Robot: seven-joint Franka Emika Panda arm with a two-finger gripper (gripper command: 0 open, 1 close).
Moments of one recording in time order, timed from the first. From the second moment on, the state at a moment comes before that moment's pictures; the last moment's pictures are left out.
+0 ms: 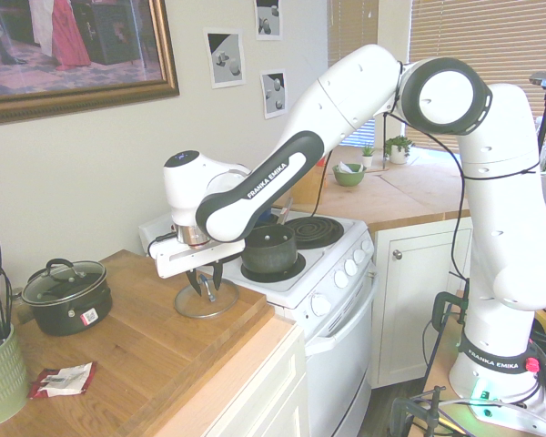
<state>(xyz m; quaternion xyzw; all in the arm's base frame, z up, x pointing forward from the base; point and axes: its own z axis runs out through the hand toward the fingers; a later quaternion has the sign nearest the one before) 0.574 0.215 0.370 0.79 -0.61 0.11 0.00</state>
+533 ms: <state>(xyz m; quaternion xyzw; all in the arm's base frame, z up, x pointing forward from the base) 0.577 0.208 0.371 0.78 -0.61 0.11 0.00</state>
